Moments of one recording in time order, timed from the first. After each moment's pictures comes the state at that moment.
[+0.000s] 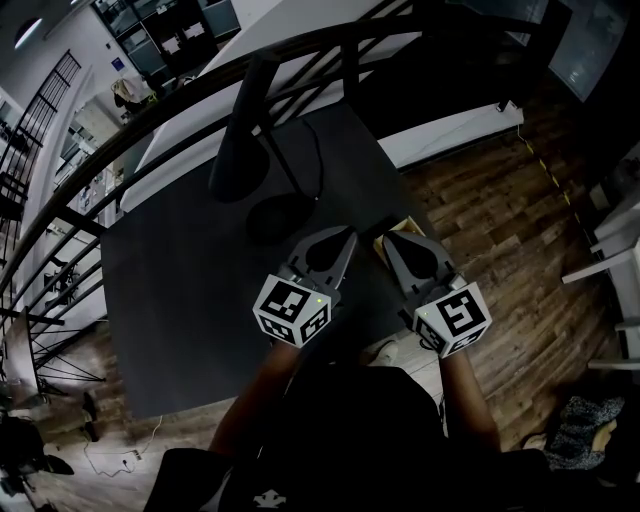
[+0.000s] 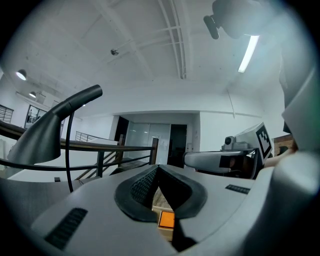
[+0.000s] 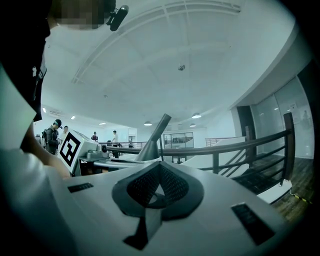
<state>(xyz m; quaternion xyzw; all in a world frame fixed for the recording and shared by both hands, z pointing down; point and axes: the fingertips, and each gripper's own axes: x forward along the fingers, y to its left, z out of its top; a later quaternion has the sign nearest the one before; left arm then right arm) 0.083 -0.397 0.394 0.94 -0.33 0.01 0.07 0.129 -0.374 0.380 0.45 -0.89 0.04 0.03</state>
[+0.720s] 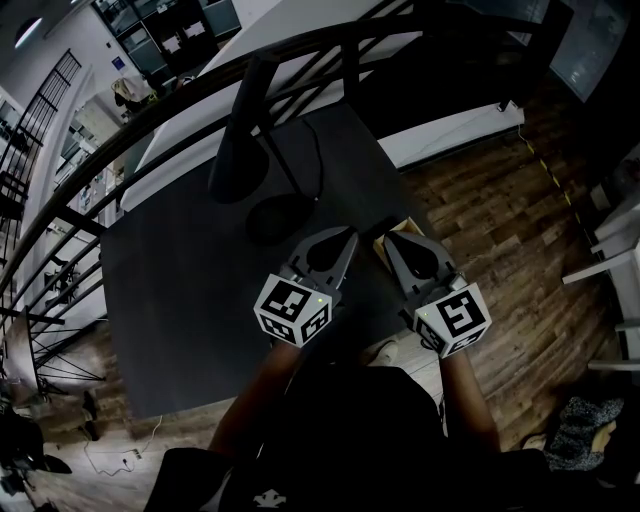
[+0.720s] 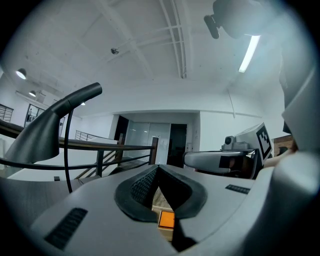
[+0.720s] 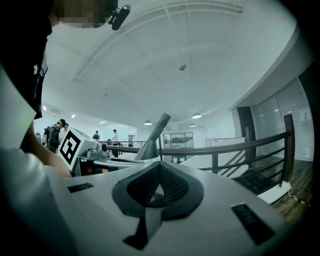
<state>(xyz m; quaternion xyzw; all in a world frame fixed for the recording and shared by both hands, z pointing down) 0.087 -0.400 0.399 0.94 -0.33 0.01 0.08 0.133 -0.377 0.385 0.45 -0.89 0.04 0.03</state>
